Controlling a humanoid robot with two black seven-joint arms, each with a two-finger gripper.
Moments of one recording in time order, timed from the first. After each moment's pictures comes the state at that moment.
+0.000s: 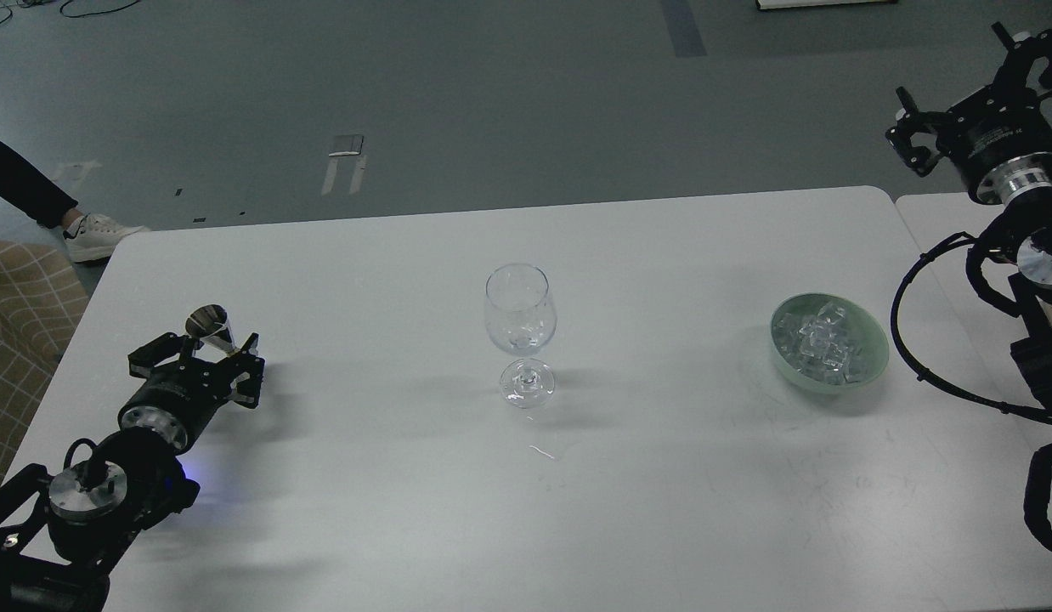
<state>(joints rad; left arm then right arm) -0.18 0.51 -1.05 -1.06 -0.56 -0.16 -0.06 0.70 -0.31 1.45 0.64 -0.31 0.30 0.02</state>
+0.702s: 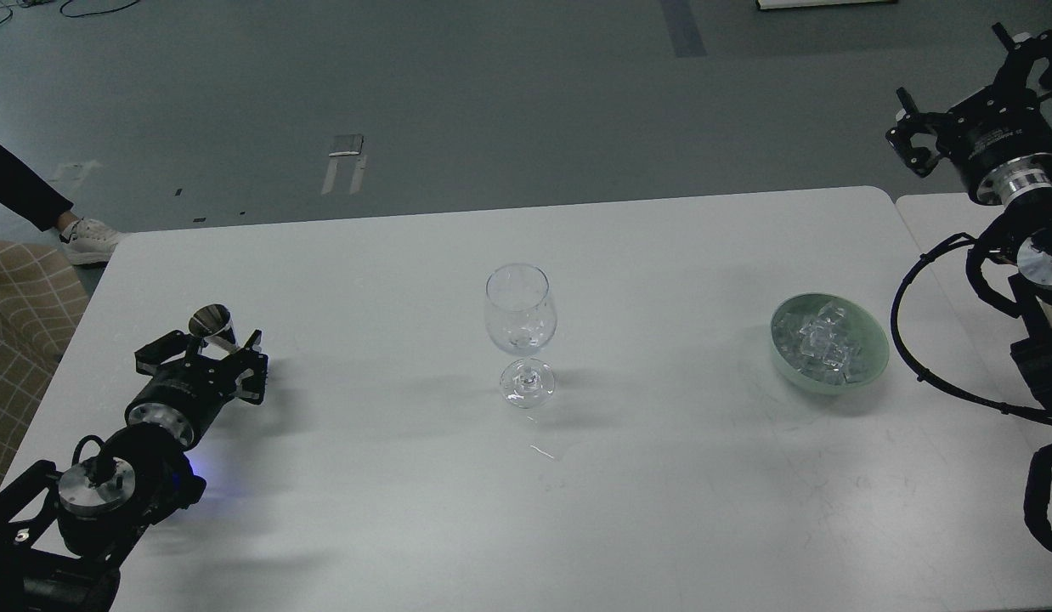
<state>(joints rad) -0.20 0.48 -1.05 -1.02 -0.54 -0.16 -0.05 0.70 -0.31 1.45 0.63 -0.31 0.30 0.02</state>
